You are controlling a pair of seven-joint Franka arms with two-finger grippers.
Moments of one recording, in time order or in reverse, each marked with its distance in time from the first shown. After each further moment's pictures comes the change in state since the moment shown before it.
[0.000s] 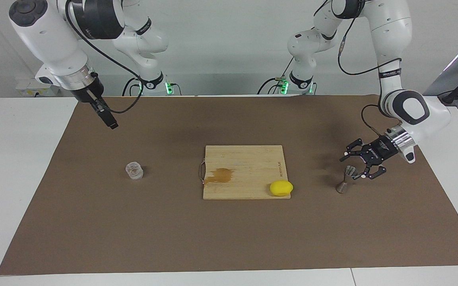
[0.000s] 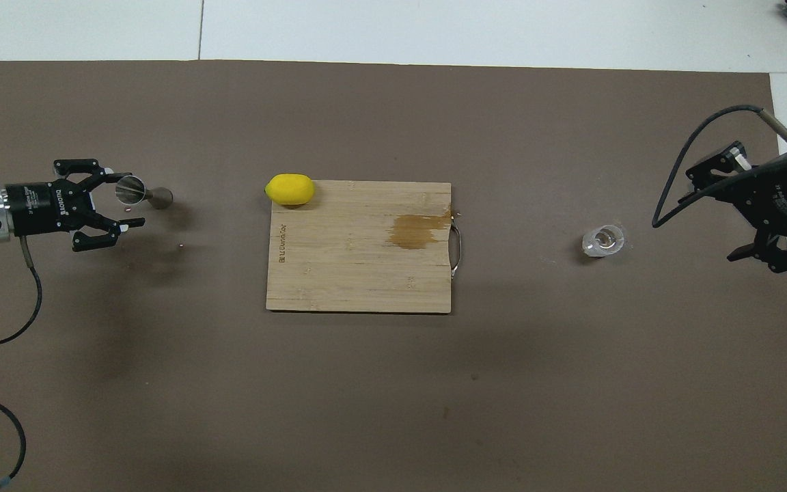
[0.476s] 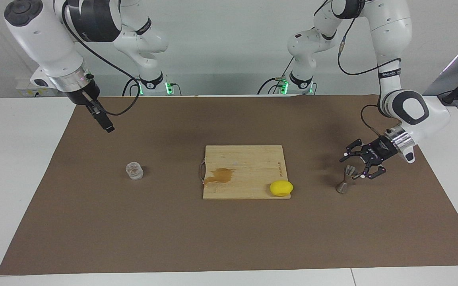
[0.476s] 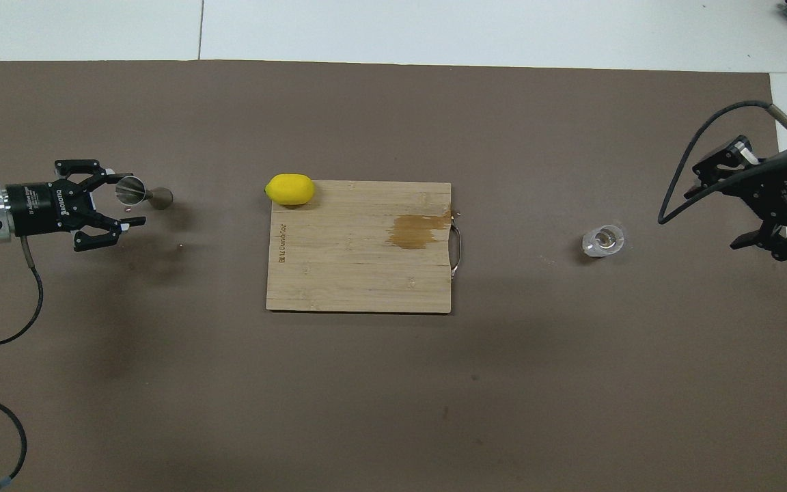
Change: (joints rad) left arm 0.000 0.000 0.000 -0.005 -0.005 0.006 0.000; right arm -0.009 0.001 0.000 -0.013 0.000 0.019 0.060
